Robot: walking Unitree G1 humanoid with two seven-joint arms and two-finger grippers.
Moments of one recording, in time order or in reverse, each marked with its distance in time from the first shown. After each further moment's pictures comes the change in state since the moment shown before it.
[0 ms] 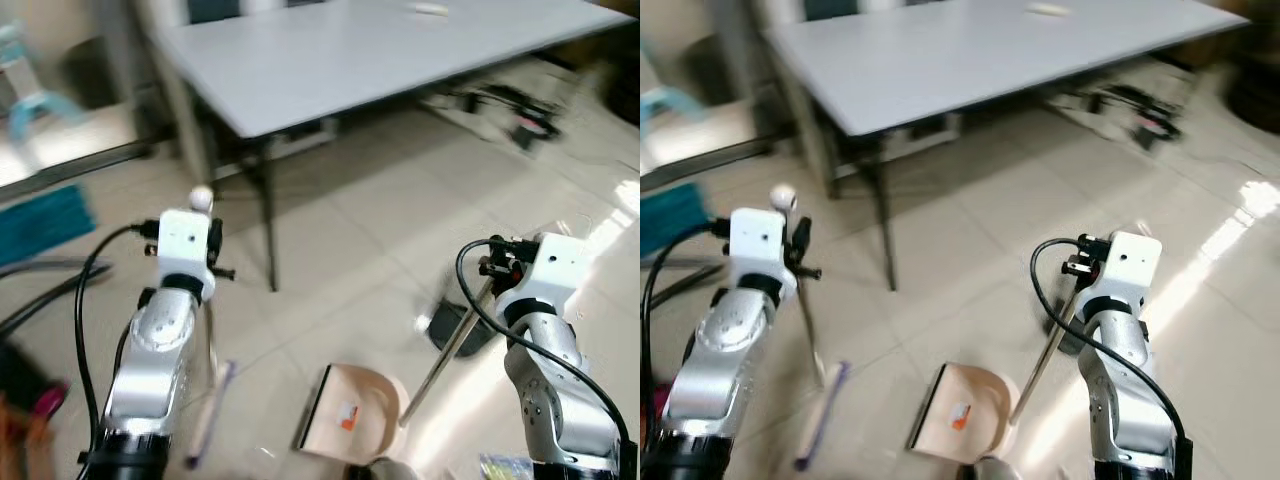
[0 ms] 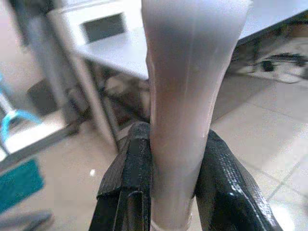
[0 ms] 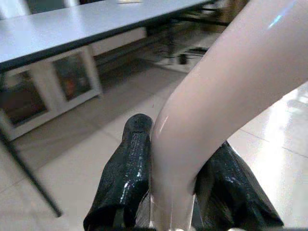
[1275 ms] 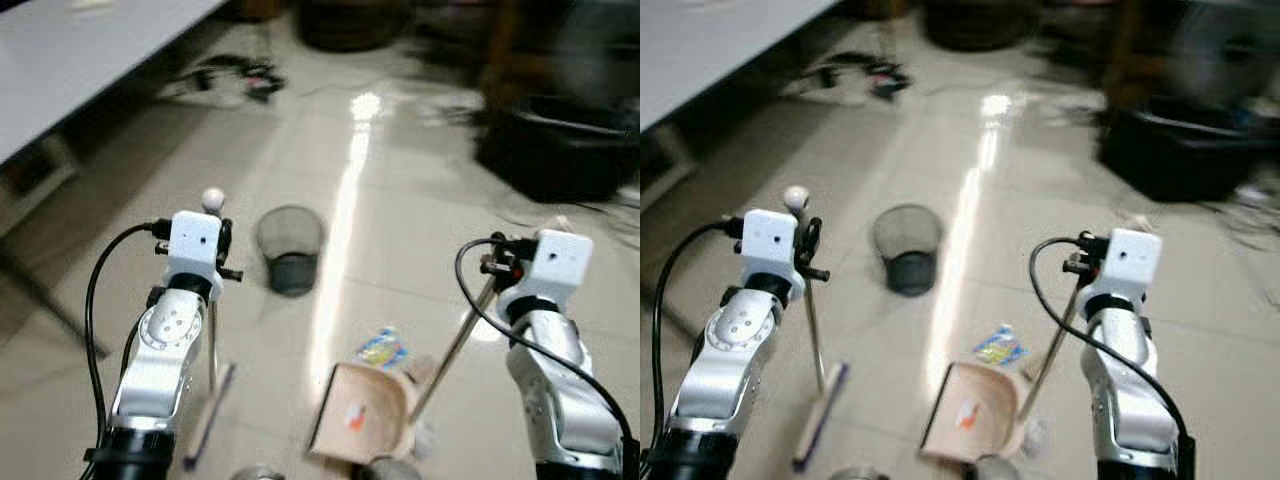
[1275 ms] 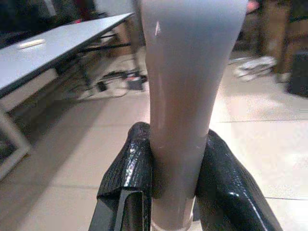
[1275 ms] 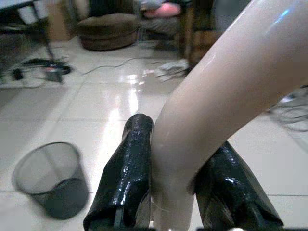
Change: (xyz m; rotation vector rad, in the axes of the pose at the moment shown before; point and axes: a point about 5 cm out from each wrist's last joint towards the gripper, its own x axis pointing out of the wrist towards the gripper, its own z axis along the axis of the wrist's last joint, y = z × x) left arm -0.001 -0.005 -0.006 0.007 0.001 -0.037; right arm 0.001 0.004 0.006 -0.067 -0.031 0.025
